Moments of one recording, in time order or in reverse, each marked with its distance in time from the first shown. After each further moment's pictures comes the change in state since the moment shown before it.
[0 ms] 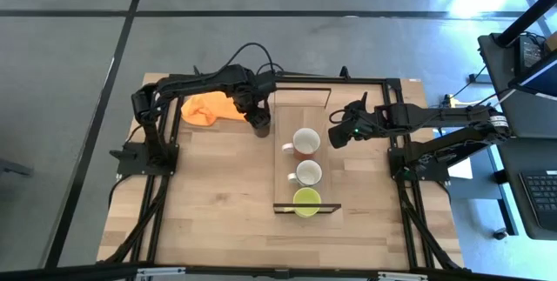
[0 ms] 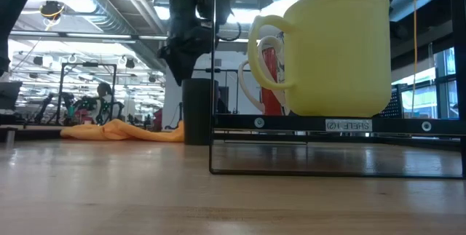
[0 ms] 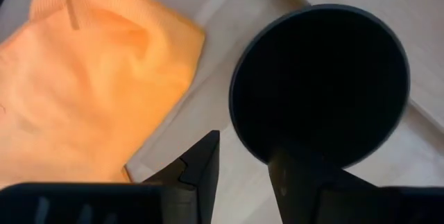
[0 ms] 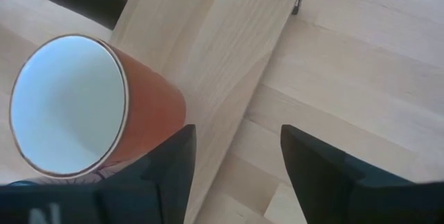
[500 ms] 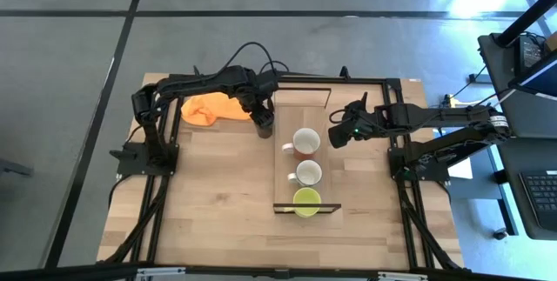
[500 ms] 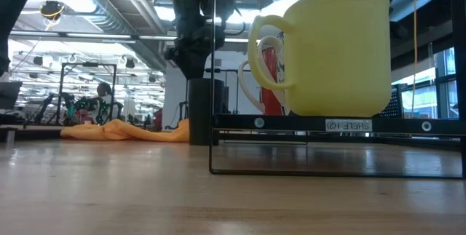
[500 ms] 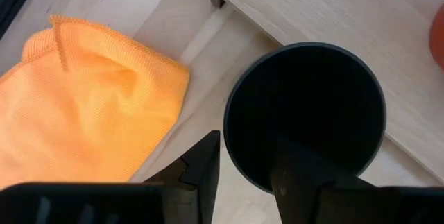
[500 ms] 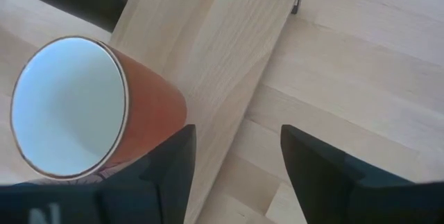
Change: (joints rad) left arm -0.013 0.000 -0.003 0.107 0.001 0.000; right arm 0.000 0.000 0.000 0.000 0.000 0.012
